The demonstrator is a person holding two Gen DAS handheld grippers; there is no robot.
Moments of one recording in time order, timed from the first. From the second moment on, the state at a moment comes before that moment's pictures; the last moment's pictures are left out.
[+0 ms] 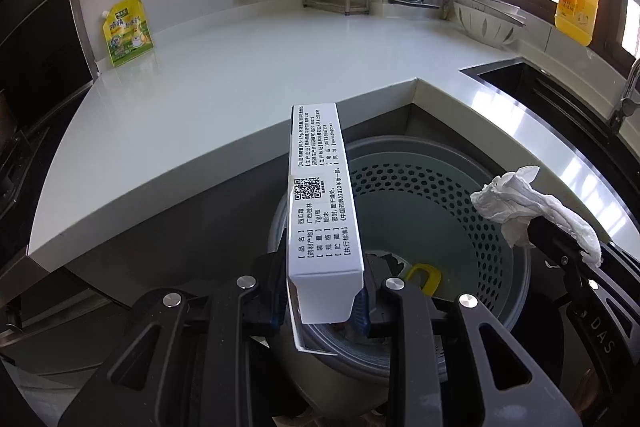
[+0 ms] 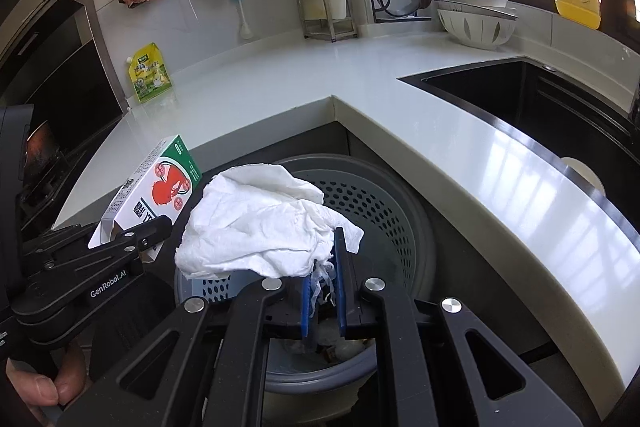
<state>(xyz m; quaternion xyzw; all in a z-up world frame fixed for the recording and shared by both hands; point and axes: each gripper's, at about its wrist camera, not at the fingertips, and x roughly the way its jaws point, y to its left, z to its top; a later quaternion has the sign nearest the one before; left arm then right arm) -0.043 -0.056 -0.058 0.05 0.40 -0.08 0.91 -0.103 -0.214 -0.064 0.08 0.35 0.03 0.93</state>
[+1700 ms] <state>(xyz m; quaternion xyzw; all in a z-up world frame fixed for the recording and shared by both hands) -0.062 -0.033 -0.045 0.03 0.37 -0.05 0.93 -0.117 -0.198 -0.062 0.07 0.33 0.02 0.94</state>
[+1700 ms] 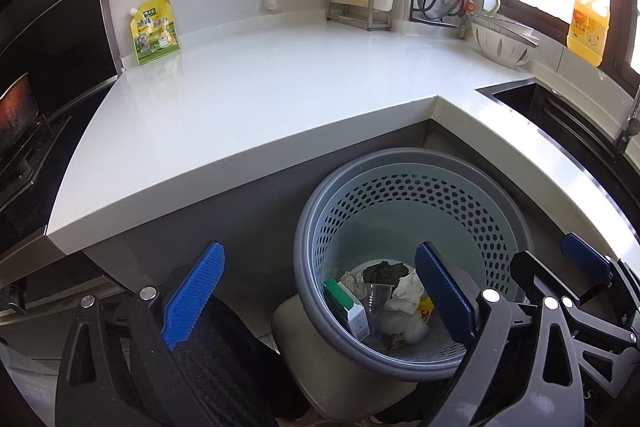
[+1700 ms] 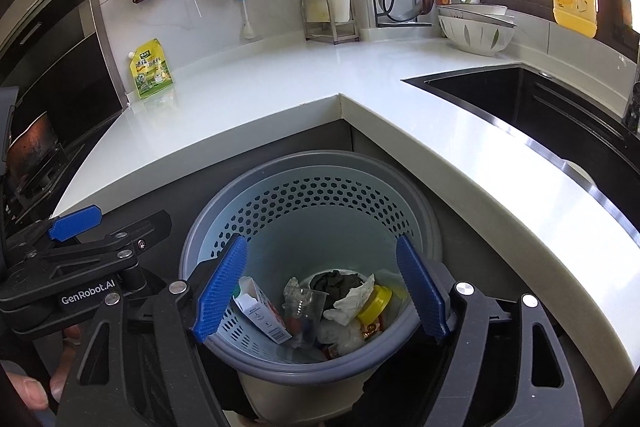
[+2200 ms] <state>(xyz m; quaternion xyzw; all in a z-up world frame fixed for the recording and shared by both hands) -0.069 -0.026 -0.040 0.03 0.37 -0.04 0.93 -0.125 -0.196 -0.054 0.06 0.32 0.01 0.94</state>
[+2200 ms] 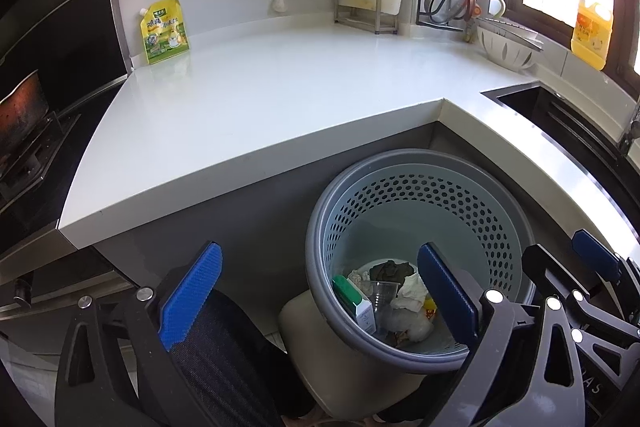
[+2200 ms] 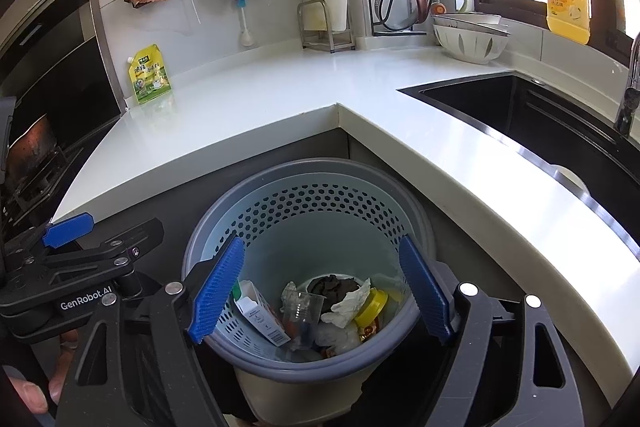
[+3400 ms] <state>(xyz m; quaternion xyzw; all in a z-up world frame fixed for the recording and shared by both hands) -0.073 -0.019 -0.039 0.02 0.36 -0.02 0.93 -0.124 -0.196 -0.059 0.07 0.33 0.01 0.94</state>
